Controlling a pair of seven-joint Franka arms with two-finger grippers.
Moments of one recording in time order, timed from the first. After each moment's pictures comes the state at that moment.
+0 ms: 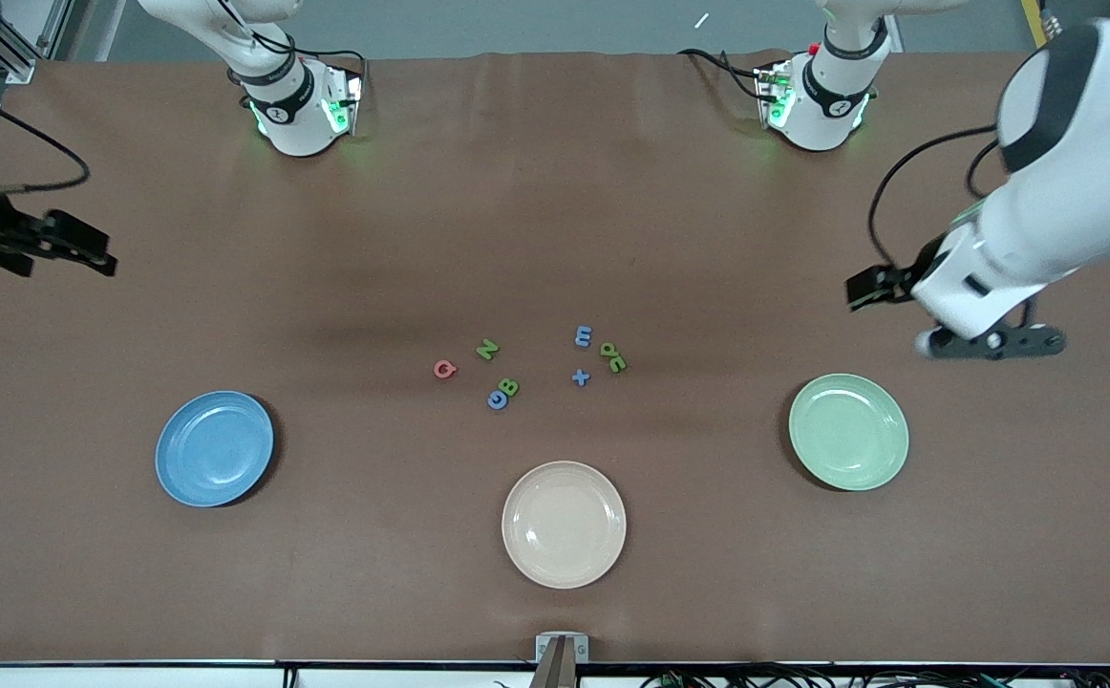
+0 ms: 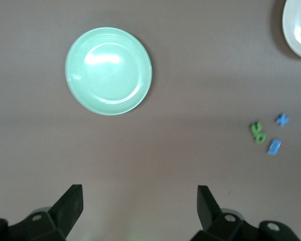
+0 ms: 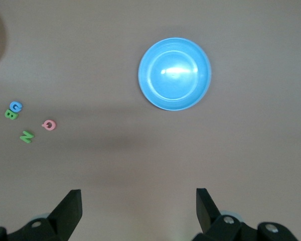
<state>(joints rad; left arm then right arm) -0.02 0.25 -0.26 -1.51 0.01 1.64 -0.34 0.03 0.09 0.00 -1.52 0.02 1.53 0.01</state>
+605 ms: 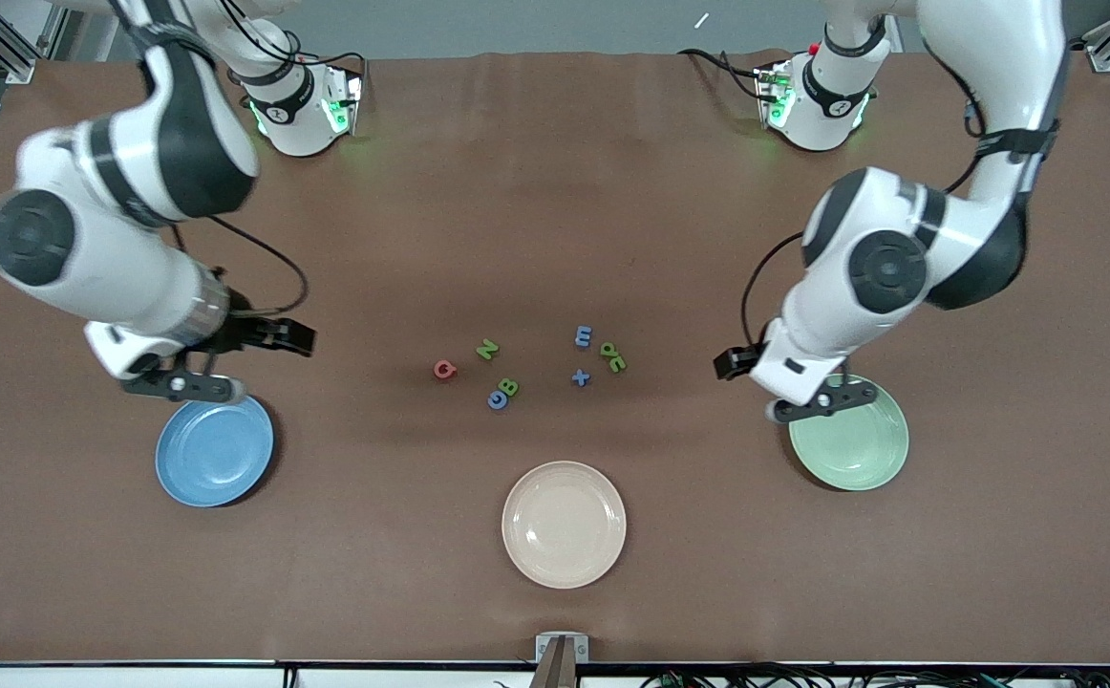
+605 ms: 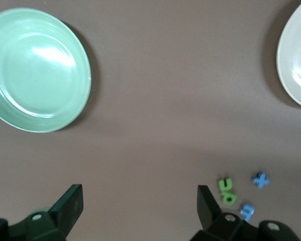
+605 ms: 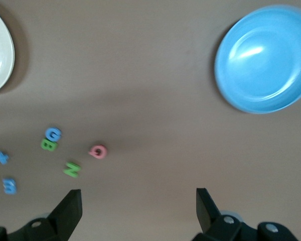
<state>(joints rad) -0.19 0.42 -0.28 -1.64 0.10 2.00 -0.75 0.29 0.30 0.01 -1.62 0.09 1.83 0.46</state>
